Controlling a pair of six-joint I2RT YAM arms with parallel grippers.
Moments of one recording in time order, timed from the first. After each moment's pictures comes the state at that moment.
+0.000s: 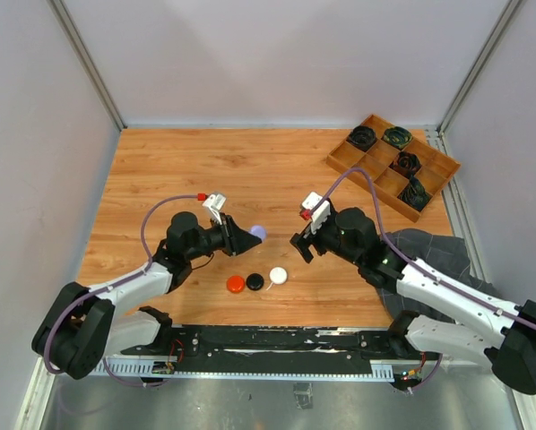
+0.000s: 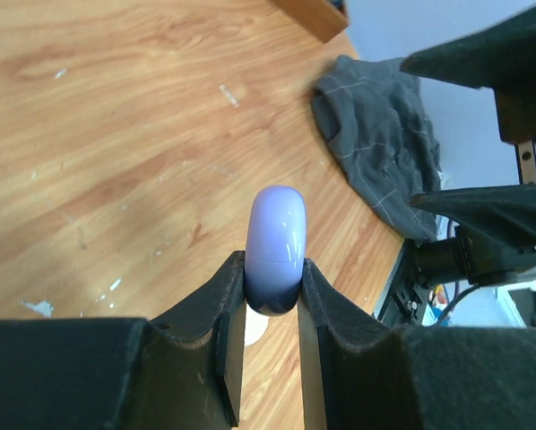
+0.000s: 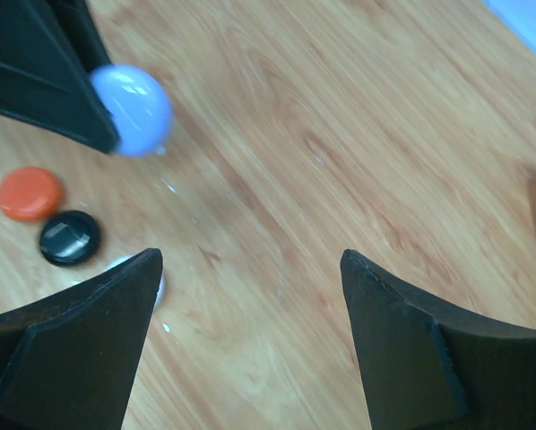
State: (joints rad) left arm -0.46 1.14 0.32 0.65 0.56 -0.63; right arm 0.84 1.02 0.71 -0.04 -0.03 -0.18
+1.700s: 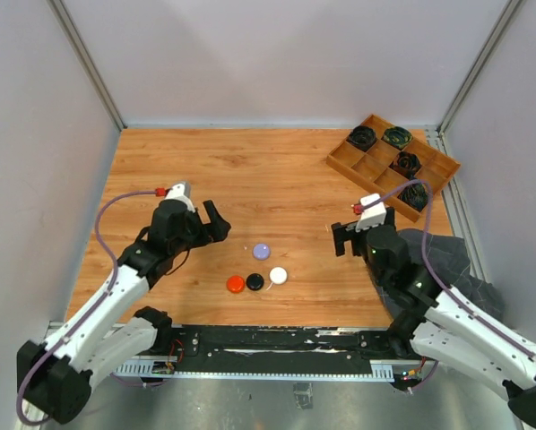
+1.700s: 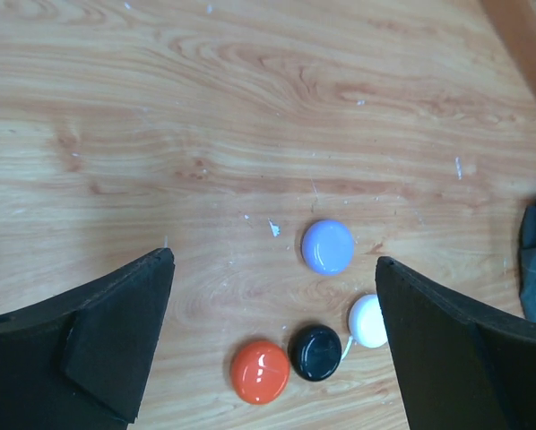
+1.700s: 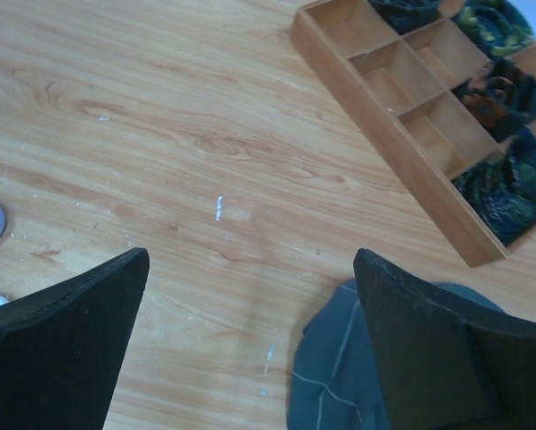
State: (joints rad) left arm -0.43 0.90 0.63 -0.31 -0.07 -0.60; right arm 0.79 0.71 0.55 -0.19 0.54 0.02
